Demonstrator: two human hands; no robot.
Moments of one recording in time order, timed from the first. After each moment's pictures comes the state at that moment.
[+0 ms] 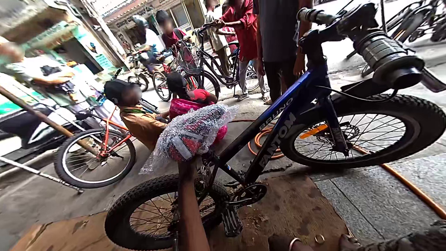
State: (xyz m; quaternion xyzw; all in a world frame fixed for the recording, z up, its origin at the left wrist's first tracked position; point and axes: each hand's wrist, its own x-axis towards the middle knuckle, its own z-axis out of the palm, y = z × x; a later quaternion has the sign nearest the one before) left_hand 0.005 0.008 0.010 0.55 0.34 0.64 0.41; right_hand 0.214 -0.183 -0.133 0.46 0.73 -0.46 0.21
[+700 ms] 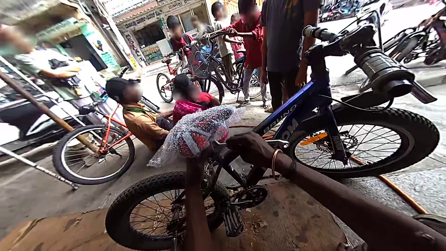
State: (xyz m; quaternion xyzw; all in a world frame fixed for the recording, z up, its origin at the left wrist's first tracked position) left_hand 0.013 -0.016 0.022 0.60 0.39 0.59 0.36; right_hand 0.245 -0.027 0.055 0.36 0.85 -0.05 -0.38
